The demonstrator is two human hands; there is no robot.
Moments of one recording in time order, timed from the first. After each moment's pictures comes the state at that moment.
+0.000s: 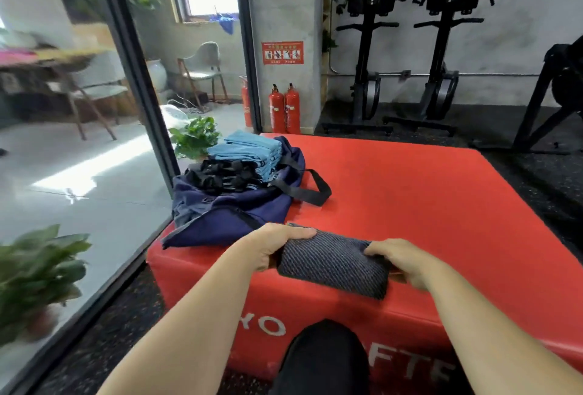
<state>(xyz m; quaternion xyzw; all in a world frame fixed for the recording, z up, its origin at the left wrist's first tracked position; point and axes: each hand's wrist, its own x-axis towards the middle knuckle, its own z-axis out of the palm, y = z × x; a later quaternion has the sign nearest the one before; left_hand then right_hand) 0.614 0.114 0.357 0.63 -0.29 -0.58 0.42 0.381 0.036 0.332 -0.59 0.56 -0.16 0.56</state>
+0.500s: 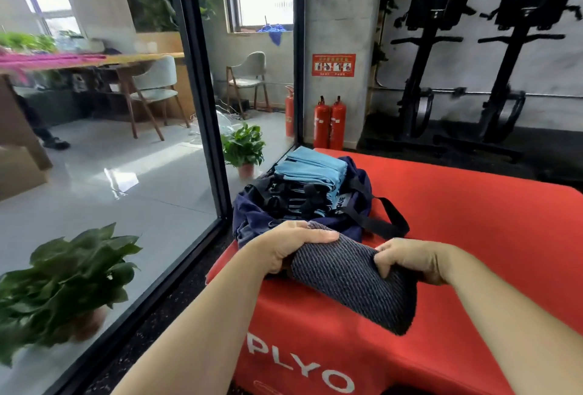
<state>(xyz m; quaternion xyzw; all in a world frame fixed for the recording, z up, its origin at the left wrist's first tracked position) 0.758 0.121 0.384 0.60 -0.38 -0.55 0.43 0.546 0.020 0.392 -0.73 0.41 0.04 0.55</state>
